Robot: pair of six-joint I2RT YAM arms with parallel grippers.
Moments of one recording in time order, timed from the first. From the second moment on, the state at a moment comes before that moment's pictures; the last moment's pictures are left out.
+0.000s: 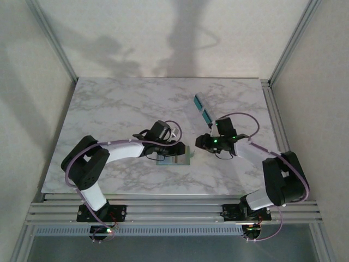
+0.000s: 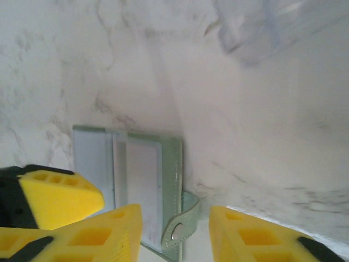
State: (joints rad) left arm -0.69 1.73 0.93 -0.07 0.44 -0.76; right arm 0.37 1.43 0.73 -0.23 -0.48 0.60
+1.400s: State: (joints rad) left arm -0.43 1.32 0.64 -0.16 0.29 -0.71; right arm 0.36 1.96 1.70 -0.70 0.11 0.03
